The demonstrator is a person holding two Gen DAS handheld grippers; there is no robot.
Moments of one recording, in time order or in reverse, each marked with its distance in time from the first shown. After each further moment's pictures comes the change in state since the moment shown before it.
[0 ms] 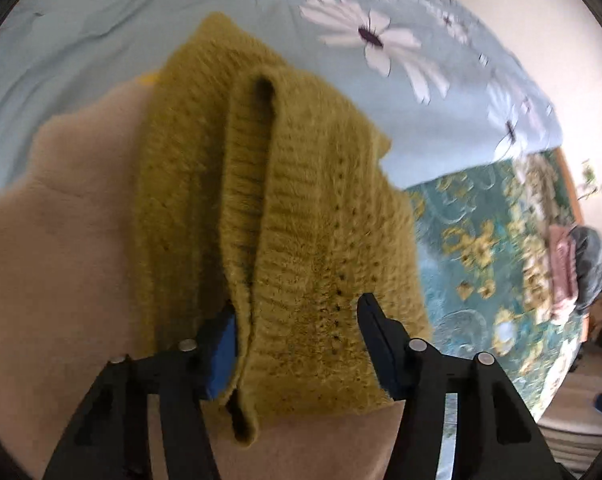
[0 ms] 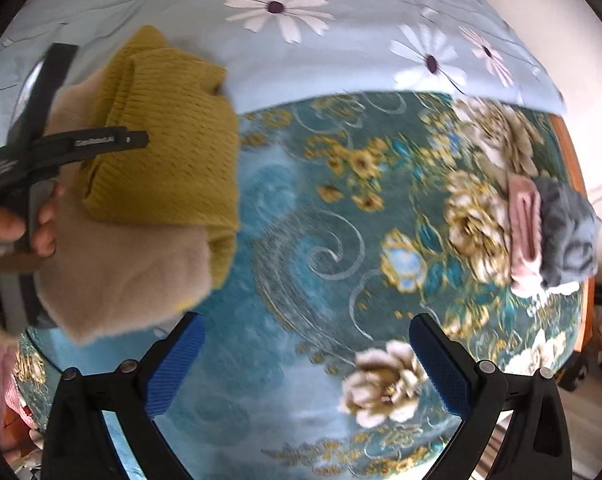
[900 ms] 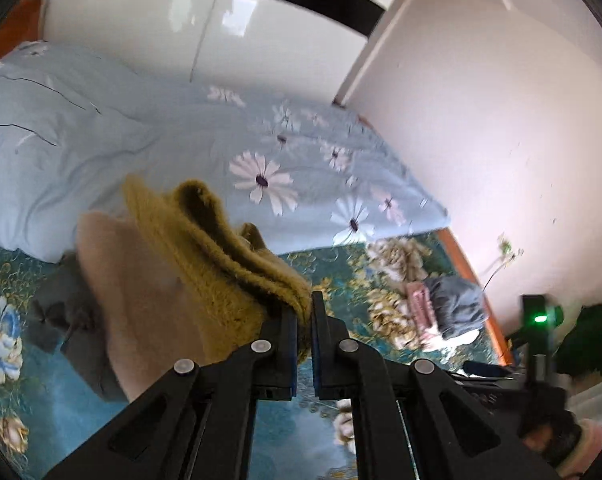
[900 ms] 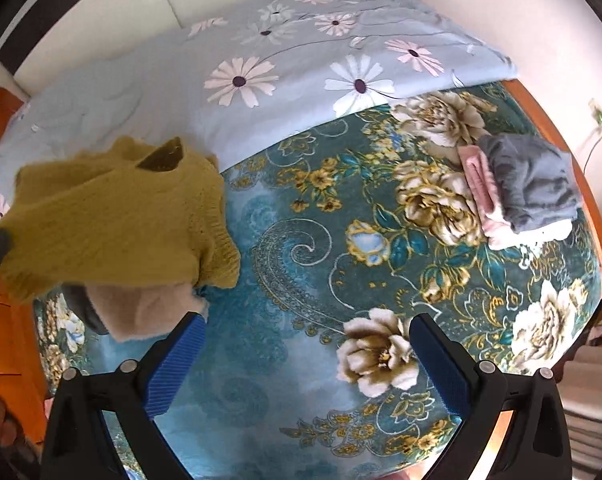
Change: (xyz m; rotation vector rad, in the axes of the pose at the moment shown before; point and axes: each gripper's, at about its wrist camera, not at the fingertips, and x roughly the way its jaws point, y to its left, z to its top) left arm -0.305 -0.082 -0.188 -0.028 -0.520 -0.227; right arm -0.101 -0.100 -0.095 0.180 -0.197 0.176
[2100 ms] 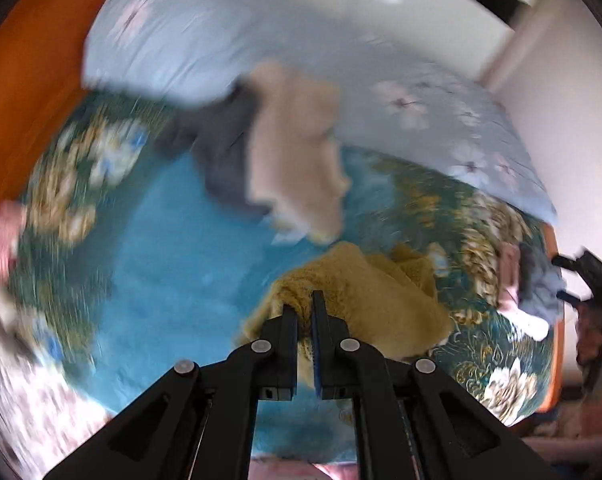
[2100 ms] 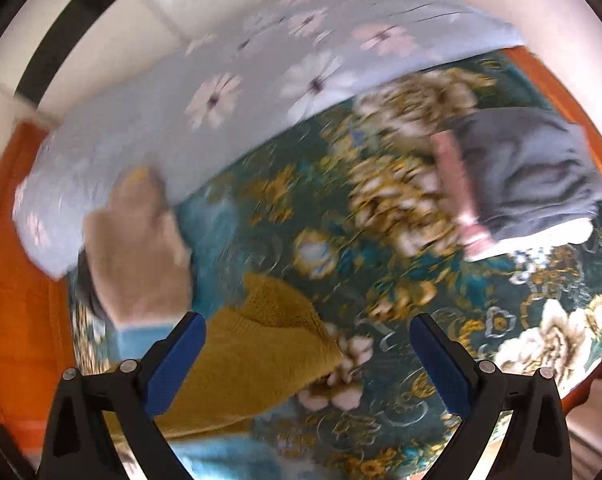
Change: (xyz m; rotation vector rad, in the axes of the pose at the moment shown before) left arm -0.045 -0.009 -0.202 -0.358 0.179 0.499; right arm 0.019 -0.172 0.032 -0.020 0.035 0.224
